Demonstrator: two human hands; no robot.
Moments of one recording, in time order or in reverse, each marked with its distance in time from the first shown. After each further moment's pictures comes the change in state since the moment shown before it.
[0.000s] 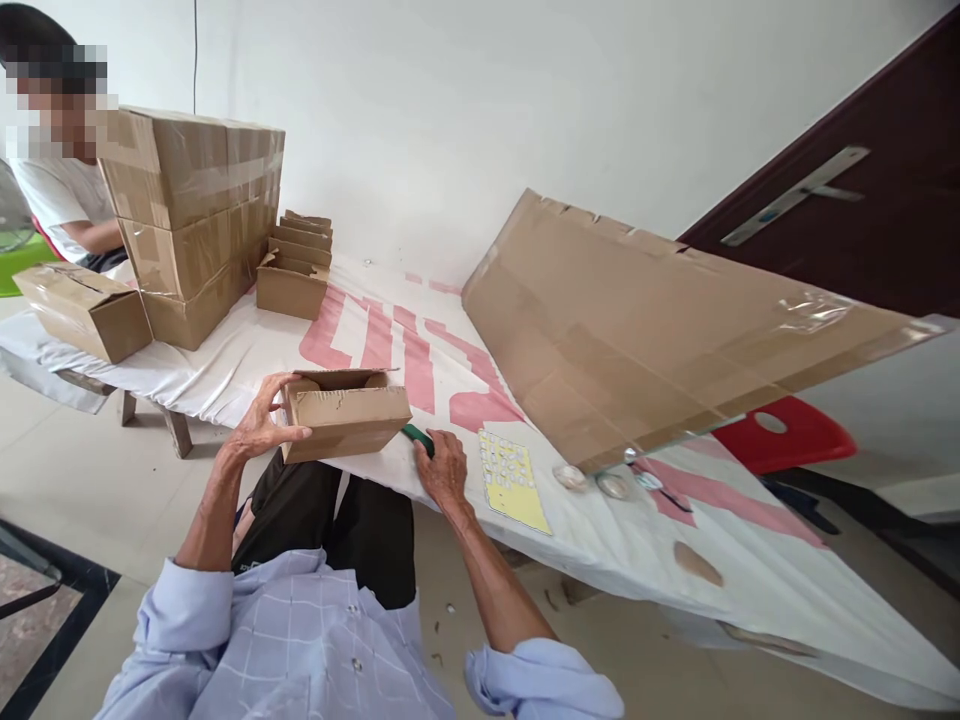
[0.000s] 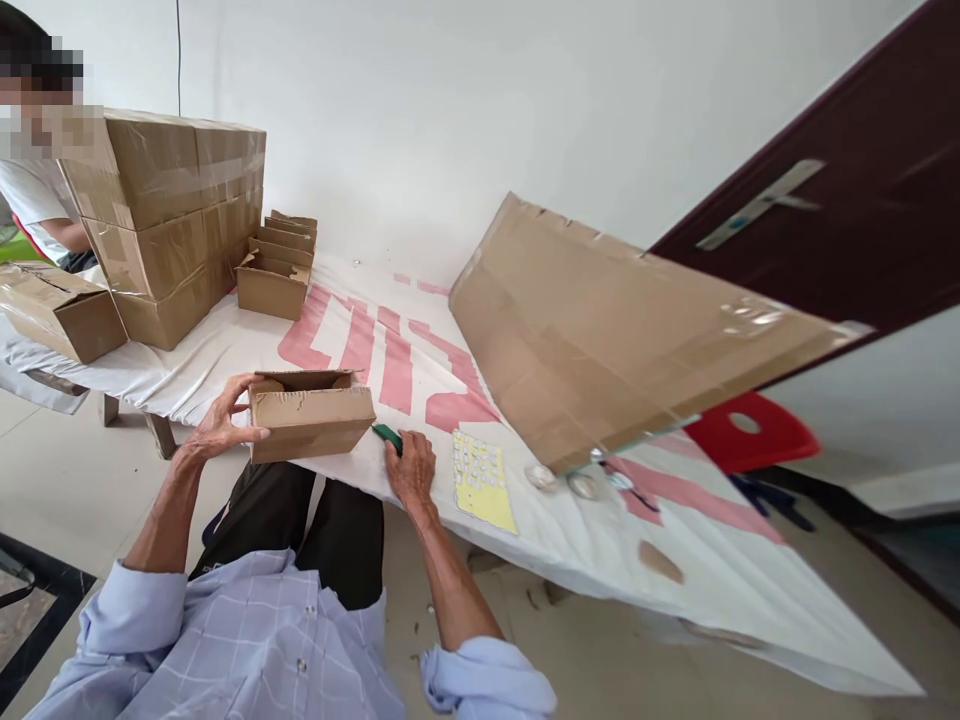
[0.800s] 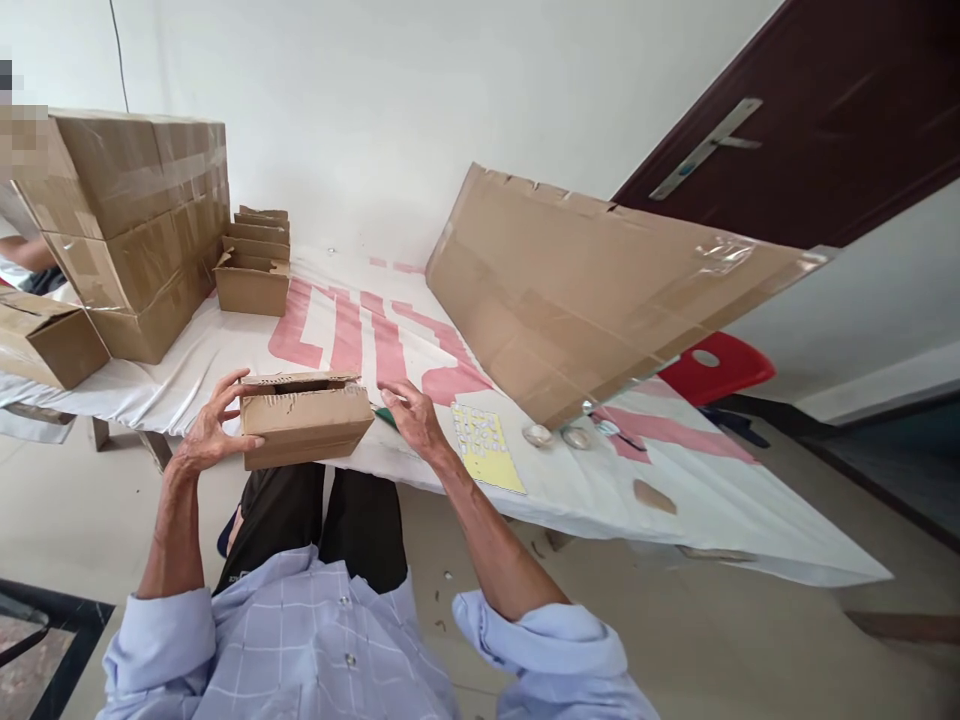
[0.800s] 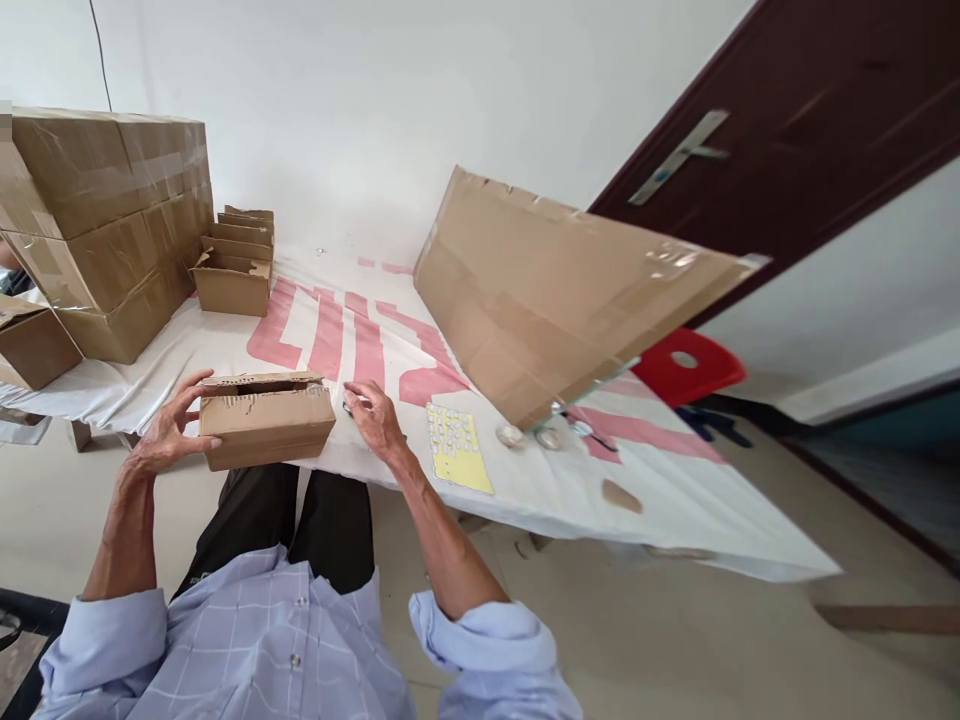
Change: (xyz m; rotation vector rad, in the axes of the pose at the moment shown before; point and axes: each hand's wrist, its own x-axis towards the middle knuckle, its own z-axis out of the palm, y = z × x) left_hand 0.003 0.009 -0.031 0.057 -0.068 -0.026; right_hand 0.057 -0.079 -0.065 0.711 -0.104 -0.004
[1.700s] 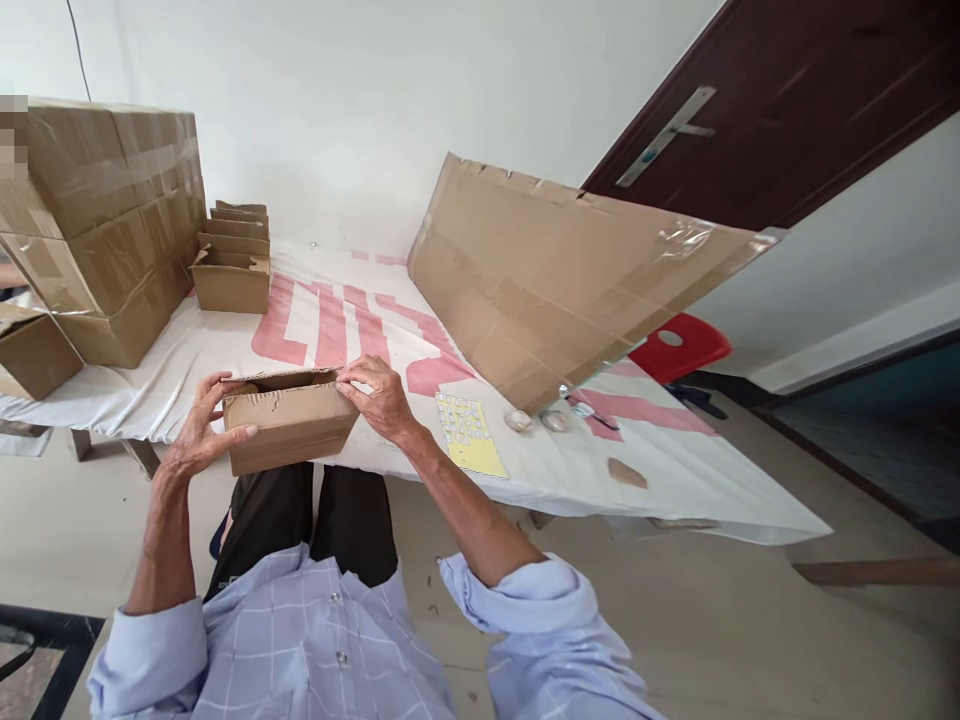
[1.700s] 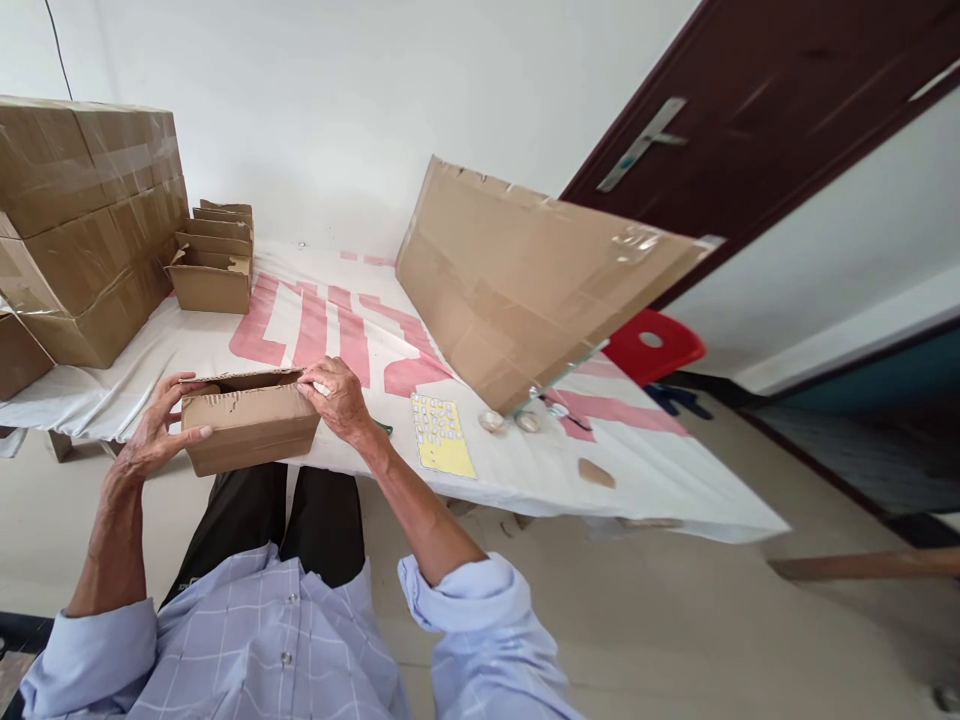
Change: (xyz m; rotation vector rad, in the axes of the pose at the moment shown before) left_hand 0.007 0.009 0.011 0.115 0.063 0.001; right_hand 0.031 -0.058 0.011 -0.159 -0.059 -0.350
